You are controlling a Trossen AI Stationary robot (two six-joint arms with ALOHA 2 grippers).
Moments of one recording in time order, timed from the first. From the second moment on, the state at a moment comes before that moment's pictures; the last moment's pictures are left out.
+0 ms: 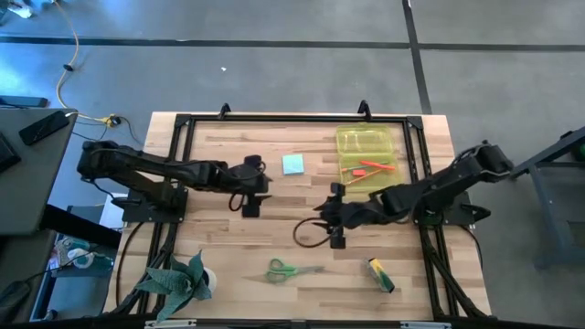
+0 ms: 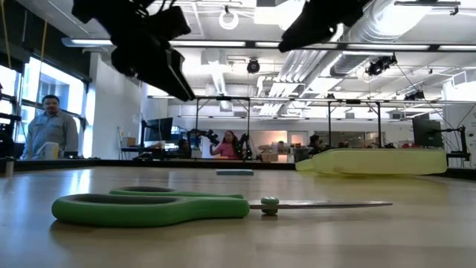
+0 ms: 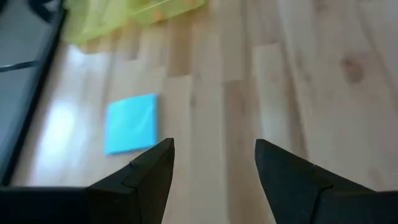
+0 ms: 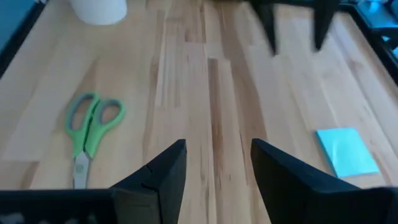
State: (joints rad) left arm 0.11 1.31 0.78 -0.26 -0.22 0.18; right arm 0.36 1.46 1.02 -0.25 0.37 0.13
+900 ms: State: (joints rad) left arm 0.30 1.03 0.78 -0.48 -0.32 0.13; right arm 0.41 1.95 1.68 -0.67 0.29 0.14
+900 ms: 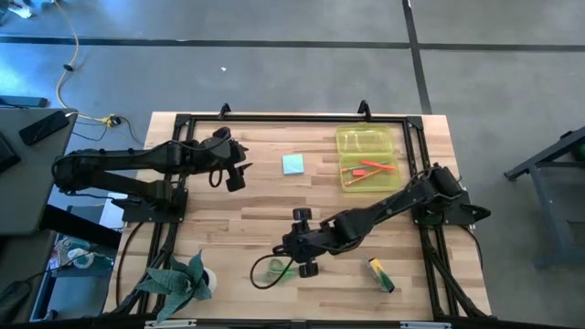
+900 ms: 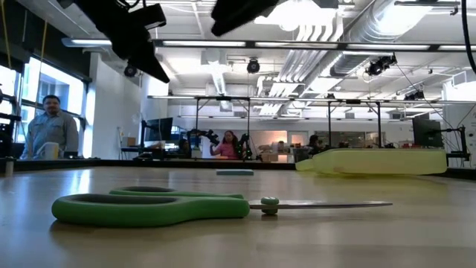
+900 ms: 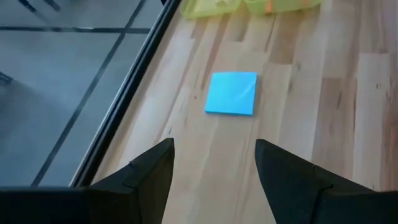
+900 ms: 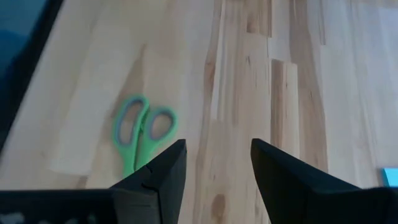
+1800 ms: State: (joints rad) left arm 0.32 1.03 0.78 -0.51 -0.32 0.14; right arm 0.42 2.19 1.71 -0.44 0.03 0.12
